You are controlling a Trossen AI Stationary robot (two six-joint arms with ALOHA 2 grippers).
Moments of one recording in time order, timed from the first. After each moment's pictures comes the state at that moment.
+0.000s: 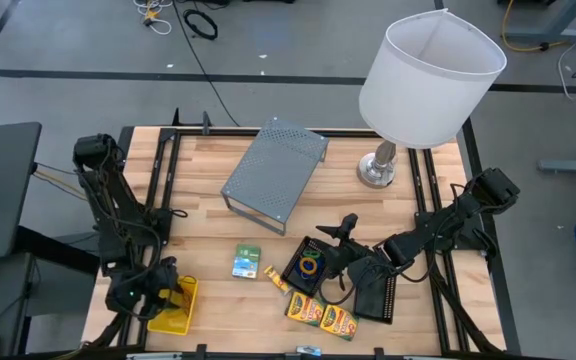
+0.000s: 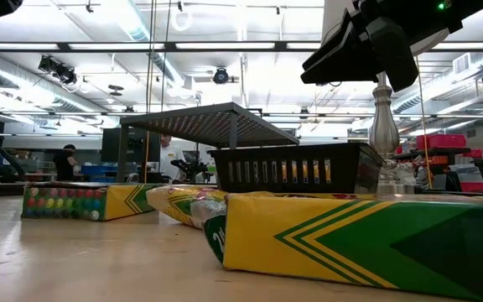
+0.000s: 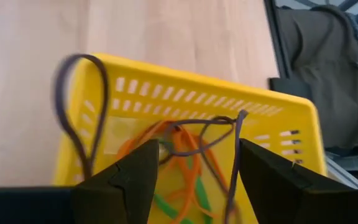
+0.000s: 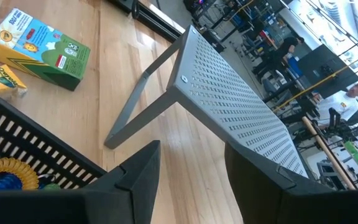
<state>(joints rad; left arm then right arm) -1.37 1.17 0.41 -0.24 -0.55 -1.27 0.54 1.58 0.81 0.16 1.01 -0.25</state>
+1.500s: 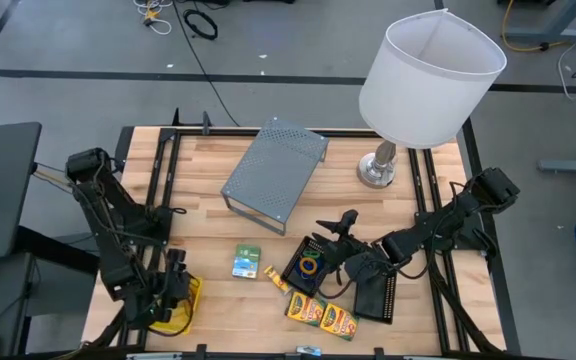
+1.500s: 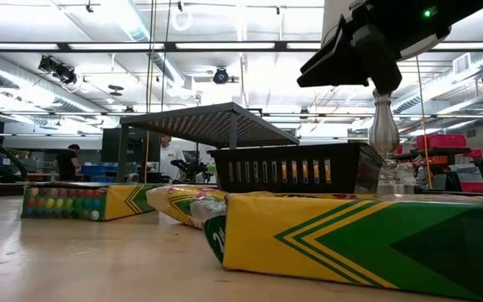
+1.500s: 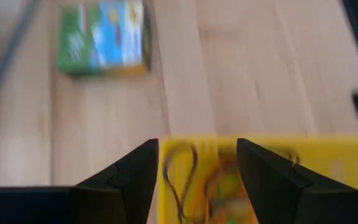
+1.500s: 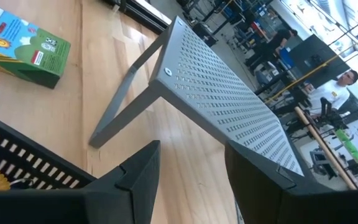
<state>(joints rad) -1.18 1.37 0.85 -0.82 -0.57 -0.93 0.51 1.58 0.81 0.16 1.03 -0.23</state>
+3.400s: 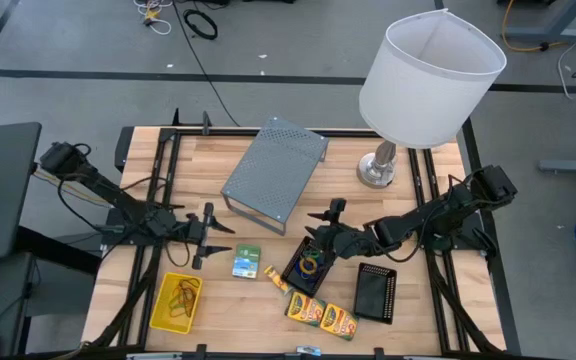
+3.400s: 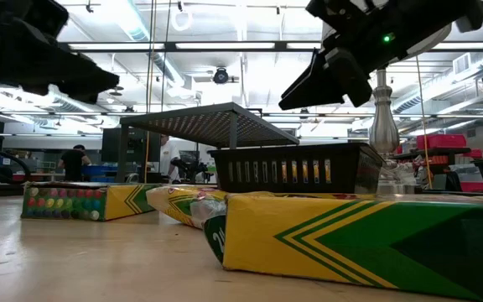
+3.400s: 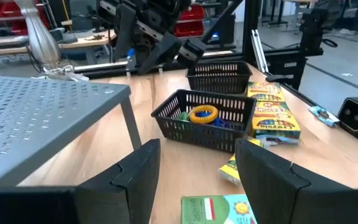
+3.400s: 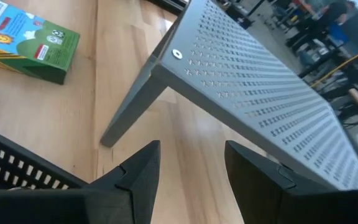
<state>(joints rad) -0.47 0.86 0.05 0.68 -0.39 0.04 0.33 1.58 0.81 0.15 0.75 -0.19</state>
